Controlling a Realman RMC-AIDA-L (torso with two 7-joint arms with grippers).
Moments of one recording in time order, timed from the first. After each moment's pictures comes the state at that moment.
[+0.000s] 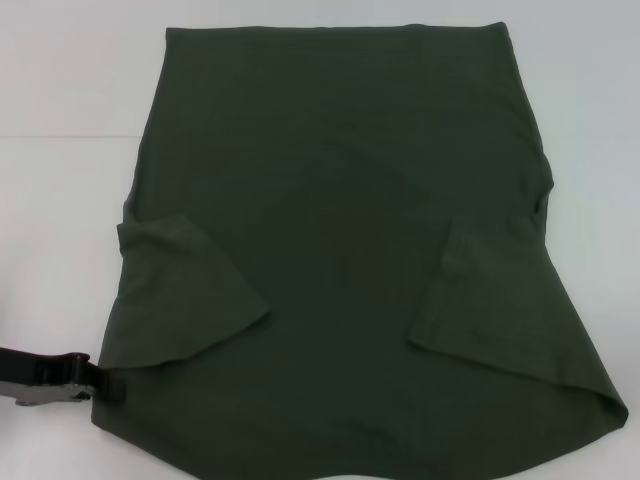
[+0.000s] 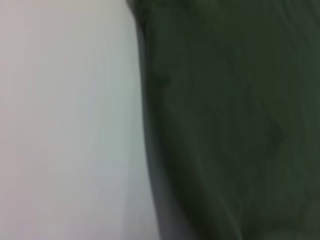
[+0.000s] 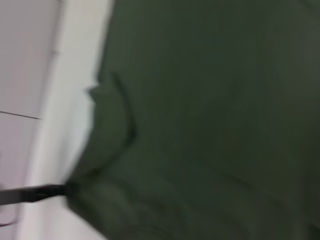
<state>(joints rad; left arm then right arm) -0.55 -1.99 0.55 0.75 2.57 1.58 -2.40 0.50 1.82 -0.55 -0.82 -2.33 -1.92 2.52</state>
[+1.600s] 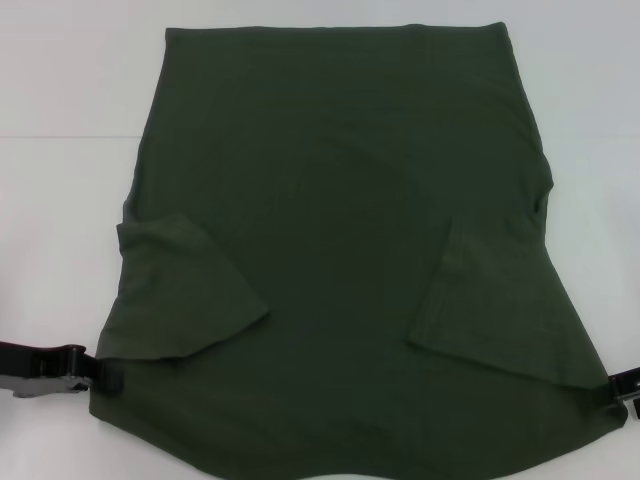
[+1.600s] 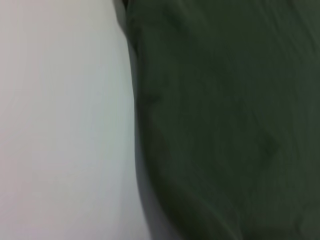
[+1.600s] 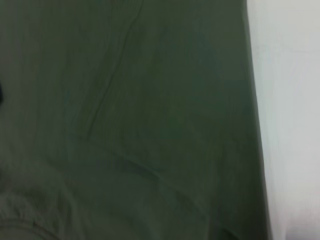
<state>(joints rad) -0.55 -1.99 0.53 0.74 2.55 1.58 -2.38 0.58 1.92 -0.68 -0.77 -2.61 -1.64 2.52</state>
